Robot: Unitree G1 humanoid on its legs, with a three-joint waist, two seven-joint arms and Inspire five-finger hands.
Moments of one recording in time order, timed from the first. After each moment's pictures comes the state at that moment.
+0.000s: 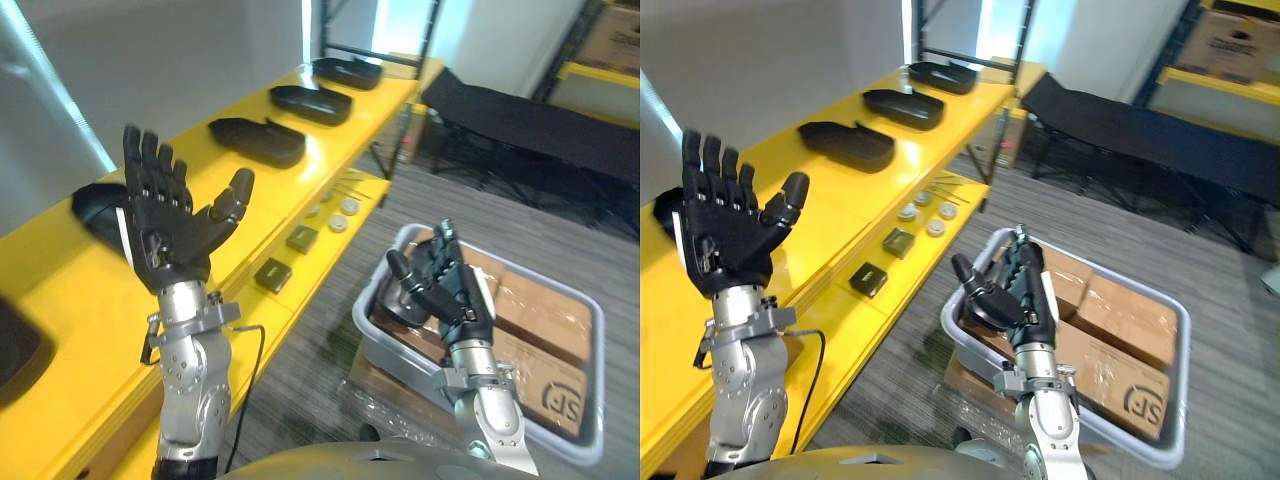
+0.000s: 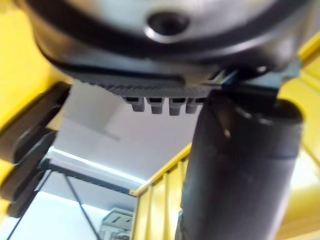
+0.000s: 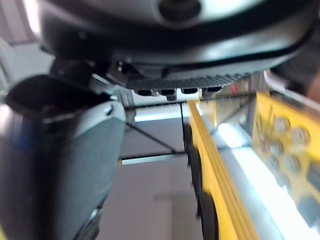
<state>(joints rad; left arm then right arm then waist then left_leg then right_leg) 0.23 0.06 -0.04 -0.44 -0.35 -0.35 0.36 0.39 -0.07 0.03 -0.29 0.15 -0.22 -0.06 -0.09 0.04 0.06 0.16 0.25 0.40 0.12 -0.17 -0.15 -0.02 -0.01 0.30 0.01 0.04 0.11</state>
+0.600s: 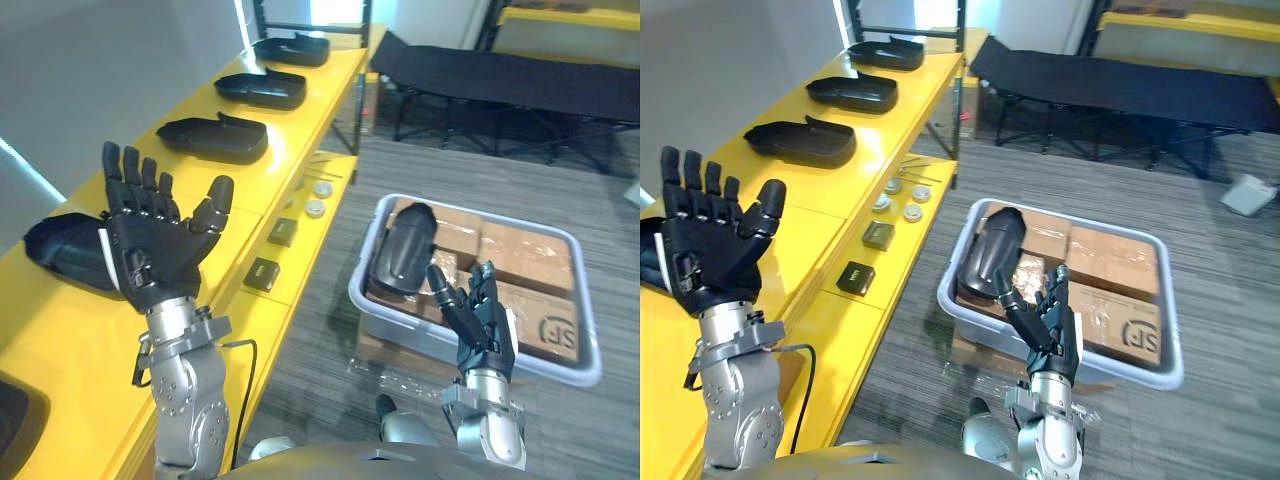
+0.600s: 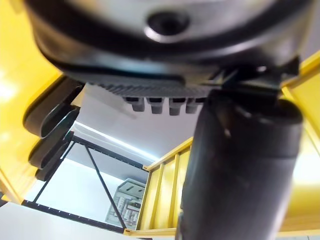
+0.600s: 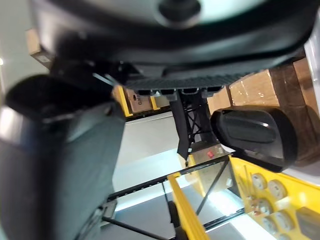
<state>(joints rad) 0.31 0.03 -0.04 -0.51 -0.38 -0.41 0.33 0.50 -0.01 0.04 -0.18 0.35 -0.31 -0.04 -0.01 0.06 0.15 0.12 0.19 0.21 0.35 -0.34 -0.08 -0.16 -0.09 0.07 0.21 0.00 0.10</state>
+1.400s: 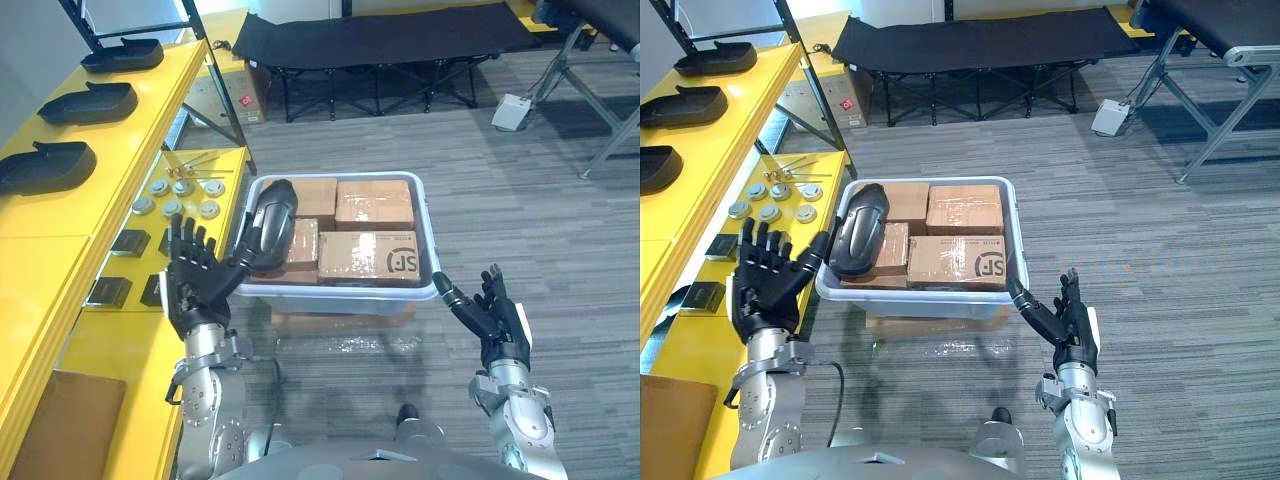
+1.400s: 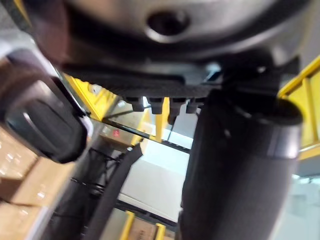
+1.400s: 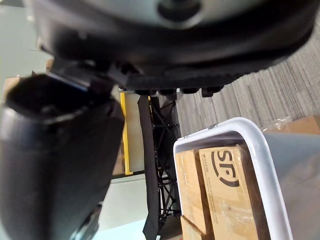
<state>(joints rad) 0.36 -0.02 -0.07 -0.22 -0.32 -0.23 0.32 0.36 -0.19 -0.06 0.03 0.24 -0.20 -0.08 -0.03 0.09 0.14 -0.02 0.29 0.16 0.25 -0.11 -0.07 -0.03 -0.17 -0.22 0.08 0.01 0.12</state>
